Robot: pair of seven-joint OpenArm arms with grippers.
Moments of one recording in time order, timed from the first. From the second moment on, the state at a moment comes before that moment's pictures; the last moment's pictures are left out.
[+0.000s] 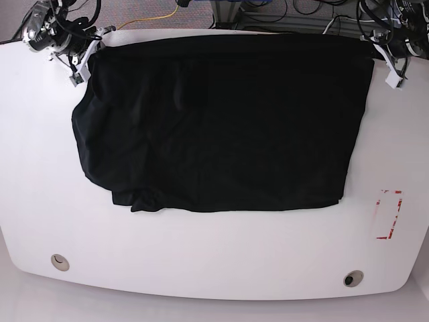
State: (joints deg) left arm 26.3 -21.1 -39.9 93.6 -58.0 -40.4 83.1; right arm -30.0 15.8 32.1 104.4 31.8 40.2 -70.6
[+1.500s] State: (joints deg) left arm 23.8 -21.8 -43.6 93.7 -69.9 -40.2 84.1; right arm -27.0 15.8 32.0 104.4 27.9 40.2 -70.9
